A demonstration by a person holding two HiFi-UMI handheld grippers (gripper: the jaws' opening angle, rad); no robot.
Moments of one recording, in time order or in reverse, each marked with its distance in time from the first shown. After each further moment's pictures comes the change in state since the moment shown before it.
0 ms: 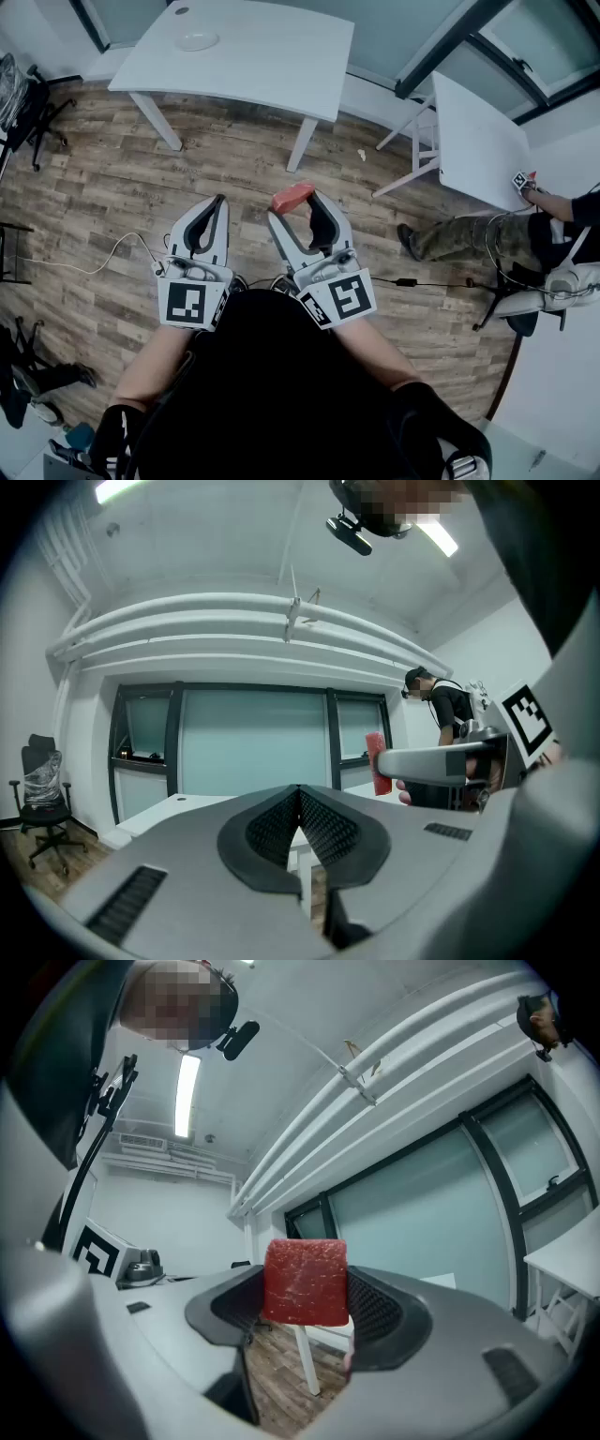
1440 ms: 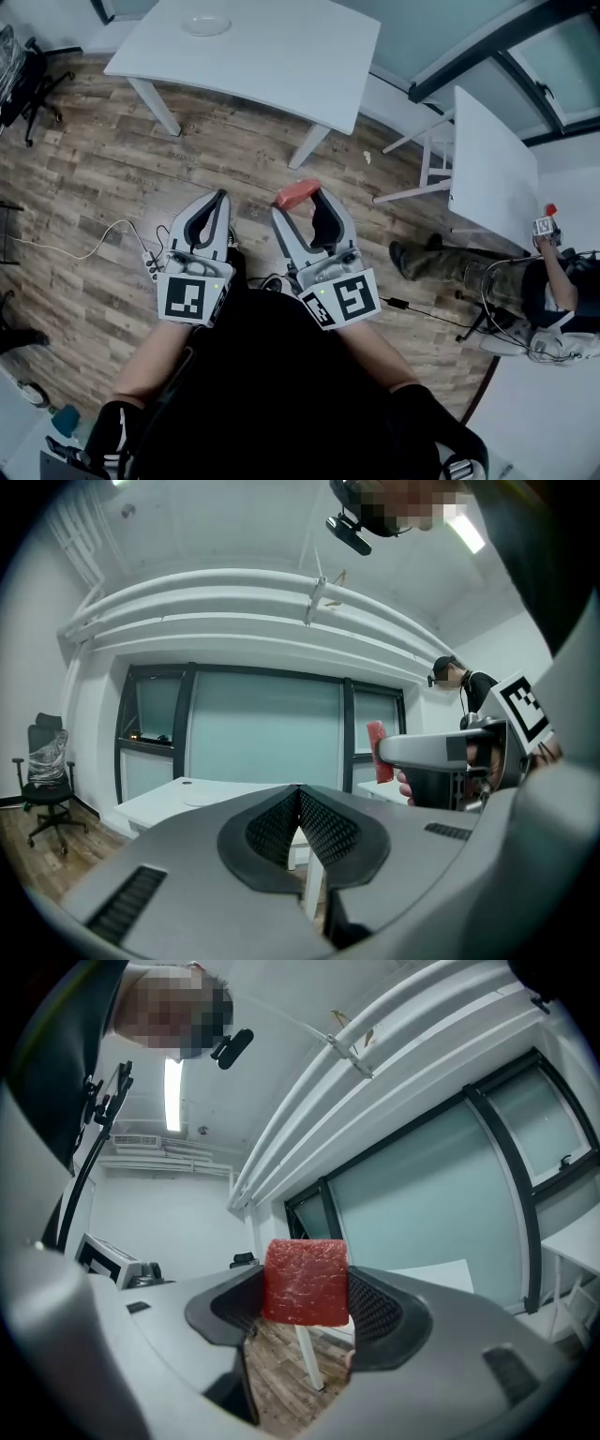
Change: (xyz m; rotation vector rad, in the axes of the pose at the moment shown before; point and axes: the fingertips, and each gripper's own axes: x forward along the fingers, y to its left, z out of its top) left arm 0.066 0.056 -0.035 -0.078 0.052 0.039; right arm 0.082 -0.040 -0.021 0.038 0.077 0.029
